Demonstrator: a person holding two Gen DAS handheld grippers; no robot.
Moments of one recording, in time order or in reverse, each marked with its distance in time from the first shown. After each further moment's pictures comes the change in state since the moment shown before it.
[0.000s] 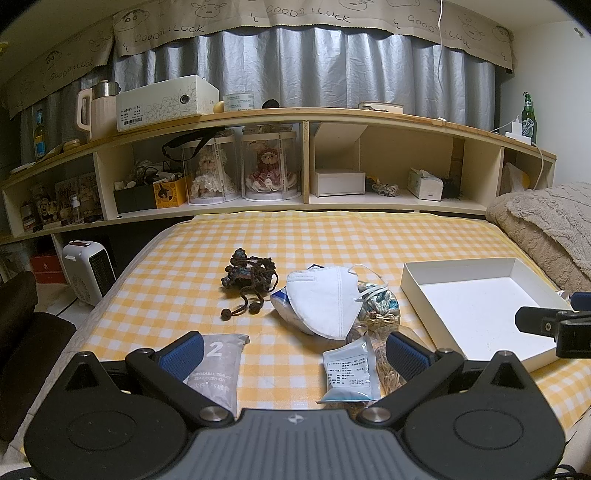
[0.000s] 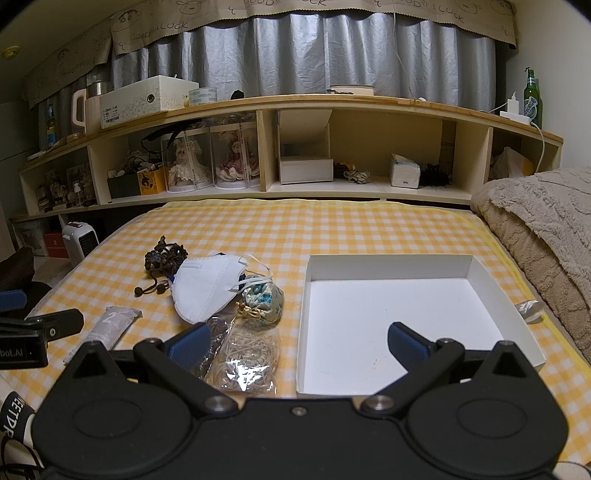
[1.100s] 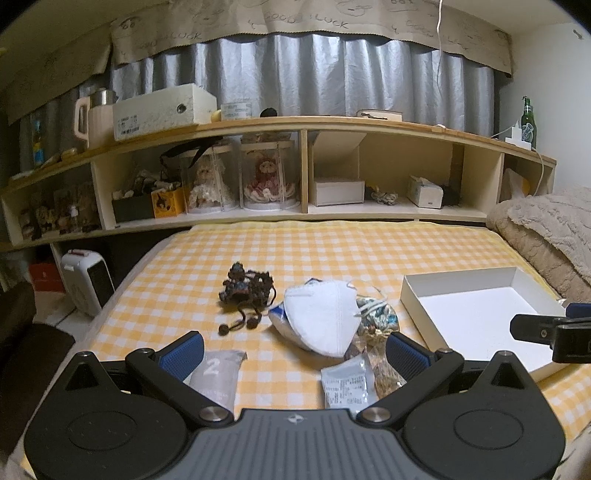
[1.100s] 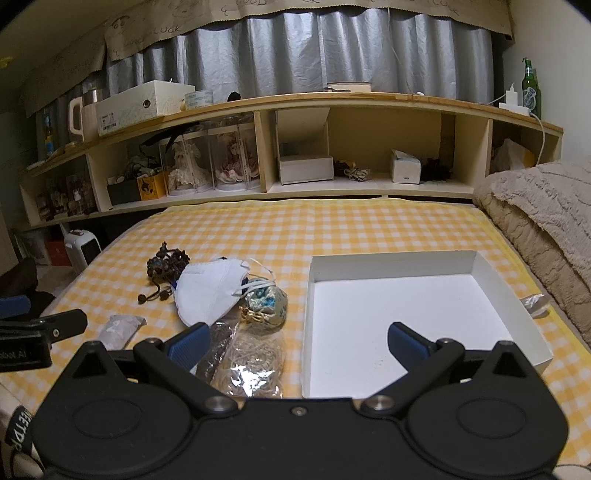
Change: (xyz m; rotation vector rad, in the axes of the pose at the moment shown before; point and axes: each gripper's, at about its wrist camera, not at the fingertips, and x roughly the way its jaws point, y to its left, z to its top) left arm 0.002 -0.004 0.008 0.001 -0.019 -0.002; right arm 0.005 -0.005 0.005 0.040 0.005 0.022
